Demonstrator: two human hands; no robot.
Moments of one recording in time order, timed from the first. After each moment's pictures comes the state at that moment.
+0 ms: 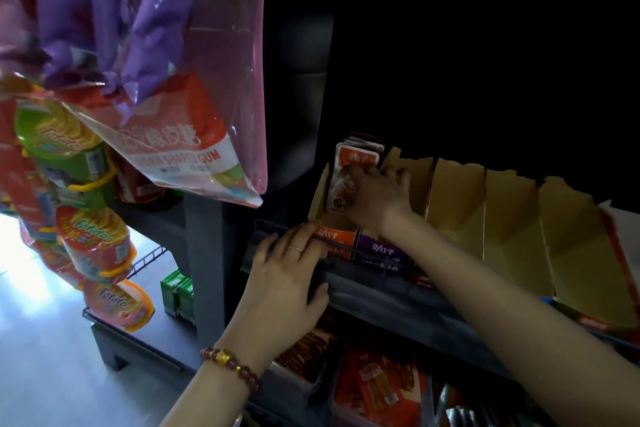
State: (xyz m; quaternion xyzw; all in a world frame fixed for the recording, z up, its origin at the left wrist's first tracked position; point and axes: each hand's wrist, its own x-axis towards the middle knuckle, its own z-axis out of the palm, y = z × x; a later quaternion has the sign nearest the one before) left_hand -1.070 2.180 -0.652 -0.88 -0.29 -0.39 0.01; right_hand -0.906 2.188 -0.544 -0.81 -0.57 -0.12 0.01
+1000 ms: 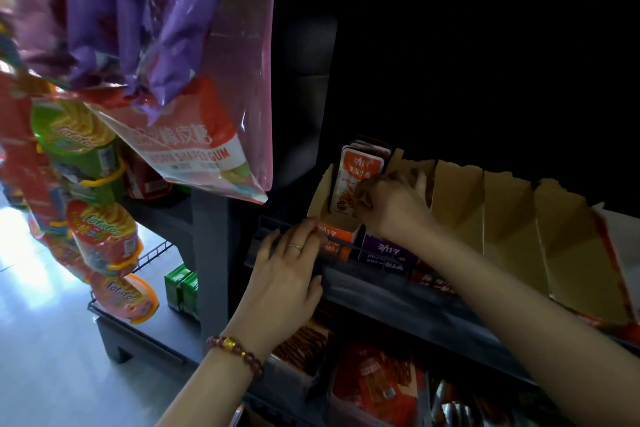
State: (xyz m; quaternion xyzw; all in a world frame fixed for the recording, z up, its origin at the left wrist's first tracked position) left_hand -1.072 2.178 -0.649 -0.89 -0.32 -0.32 0.02; right_hand -0.901 2.149 -0.539 -0.77 -0.61 -0.15 0.10
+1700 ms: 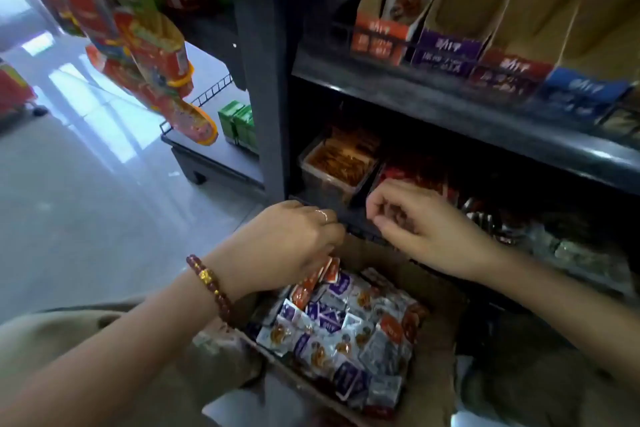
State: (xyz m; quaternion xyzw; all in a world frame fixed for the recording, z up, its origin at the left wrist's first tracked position) left_hand -1.179 2.059 -0.698 -0.99 -0.14 -0.09 -0.01; right_hand -0.969 1.980 -0.666 -0.57 -0.76 0.20 0.23
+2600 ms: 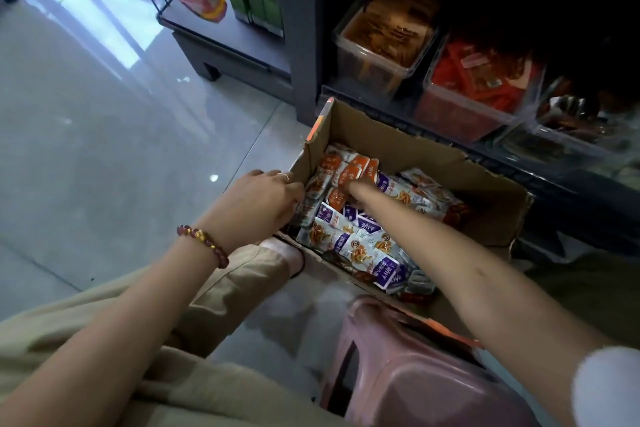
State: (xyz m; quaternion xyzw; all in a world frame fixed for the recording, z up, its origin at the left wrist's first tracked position) left_hand -1.276 2.045 -0.825 -0.95 -0.28 0.05 -0.13; right_hand -1.073 2.033 -0.981 -0.79 -0.12 0.56 0.22
